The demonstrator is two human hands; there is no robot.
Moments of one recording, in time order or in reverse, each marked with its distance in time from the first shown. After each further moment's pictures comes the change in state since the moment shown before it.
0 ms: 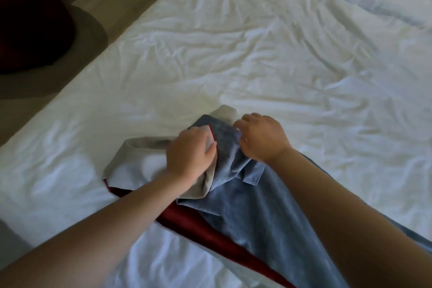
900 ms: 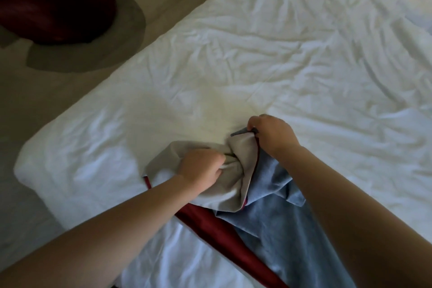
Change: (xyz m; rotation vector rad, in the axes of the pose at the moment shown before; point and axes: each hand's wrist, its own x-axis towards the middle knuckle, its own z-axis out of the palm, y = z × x) left_hand -0.003 -0.098 0.006 0.073 -0.311 0.144; right_hand 0.099 -0.053 0.019 0.137 -0.143 0.083
